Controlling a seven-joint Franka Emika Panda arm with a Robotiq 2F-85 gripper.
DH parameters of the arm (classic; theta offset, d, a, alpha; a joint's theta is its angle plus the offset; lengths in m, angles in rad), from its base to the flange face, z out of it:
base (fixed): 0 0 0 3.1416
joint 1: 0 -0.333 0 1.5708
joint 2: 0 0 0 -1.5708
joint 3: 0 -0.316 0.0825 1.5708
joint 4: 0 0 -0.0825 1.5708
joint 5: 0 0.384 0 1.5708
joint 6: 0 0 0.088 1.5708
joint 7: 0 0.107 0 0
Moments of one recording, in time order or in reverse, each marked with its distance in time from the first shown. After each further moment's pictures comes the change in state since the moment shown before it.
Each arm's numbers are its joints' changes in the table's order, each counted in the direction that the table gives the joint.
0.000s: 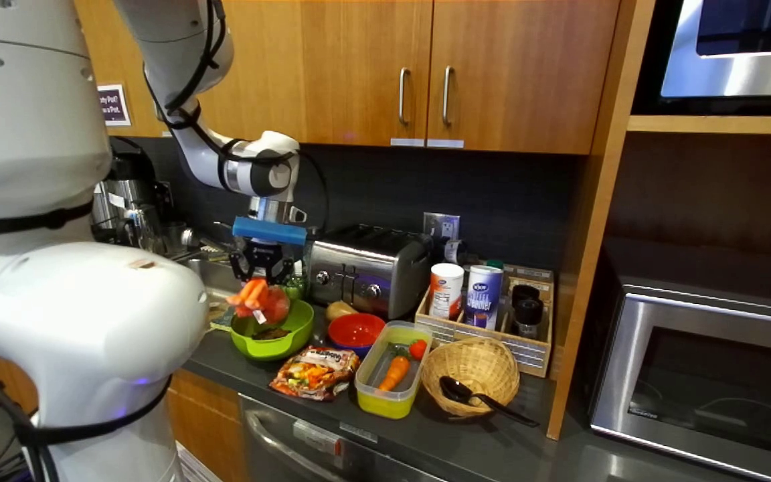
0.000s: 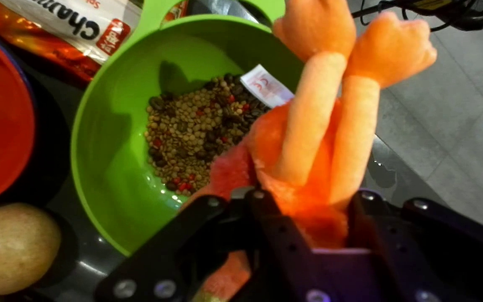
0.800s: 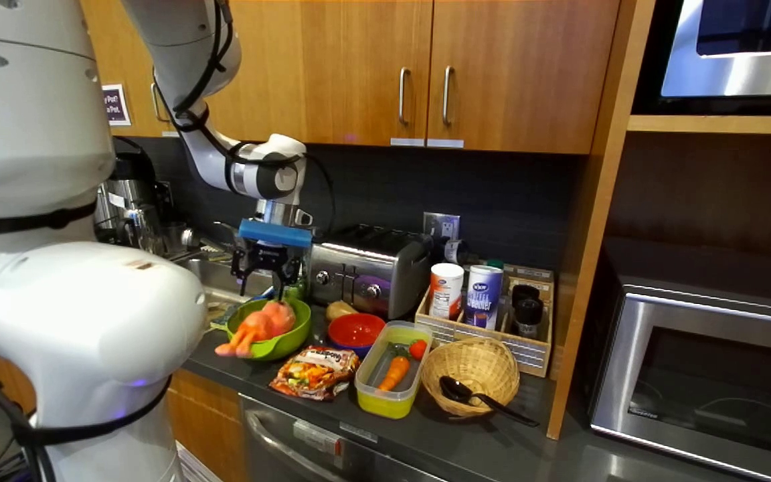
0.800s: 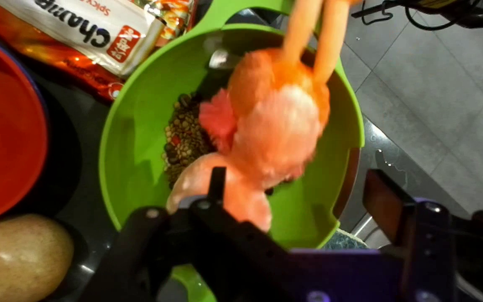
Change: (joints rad) arm 0.026 0.021 0.001 -0.008 0.000 0.000 -0.006
